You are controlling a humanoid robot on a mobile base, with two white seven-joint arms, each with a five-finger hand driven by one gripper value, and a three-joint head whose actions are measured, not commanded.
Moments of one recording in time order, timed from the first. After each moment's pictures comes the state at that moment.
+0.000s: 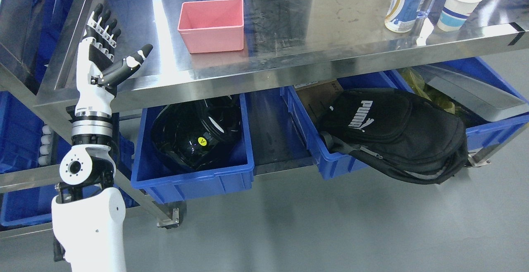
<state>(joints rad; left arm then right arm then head) -0.57 0.01 0.22 -1.51 0.11 0.00 -0.17 0.00 0.00 -0.05 0.00 0.00 -0.09 0.00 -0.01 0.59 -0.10</state>
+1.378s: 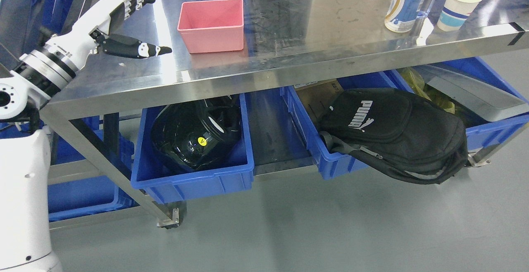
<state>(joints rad) -0.86 0.37 0.00 -1.42 -0.08 0.01 -0.79 0.00 0.00 -0.05 0.00 0.00 -0.09 0.00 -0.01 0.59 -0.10</state>
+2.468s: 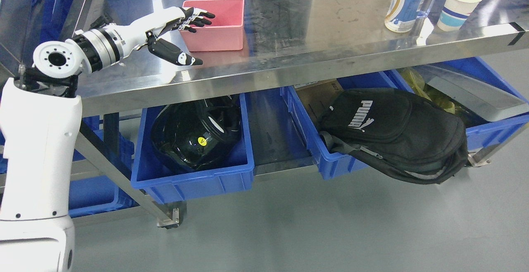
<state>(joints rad) -1.08 0.30 -0.19 -1.16 -0.30 0.01 -0.92 0.00 0.00 -0.05 0.00 0.00 -0.09 0.00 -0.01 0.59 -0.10</state>
